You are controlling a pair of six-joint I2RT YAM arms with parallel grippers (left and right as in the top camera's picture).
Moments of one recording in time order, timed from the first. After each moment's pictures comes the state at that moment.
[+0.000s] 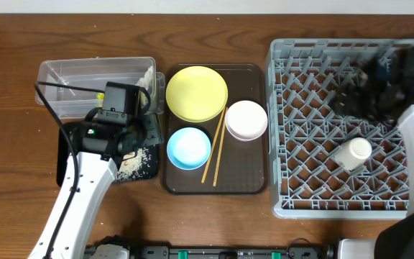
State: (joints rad) left arm -0.18 1.26 1.06 -0.92 0.01 -0.39; right arm -0.13 1.55 1.36 -0.94 -0.33 -0.05
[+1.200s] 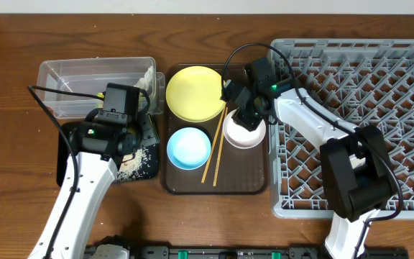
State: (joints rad) left arm -0.18 1.26 1.06 -0.94 -0.06 -0.46; right arm 0.43 2.00 1.37 -0.60 -0.21 -0.53
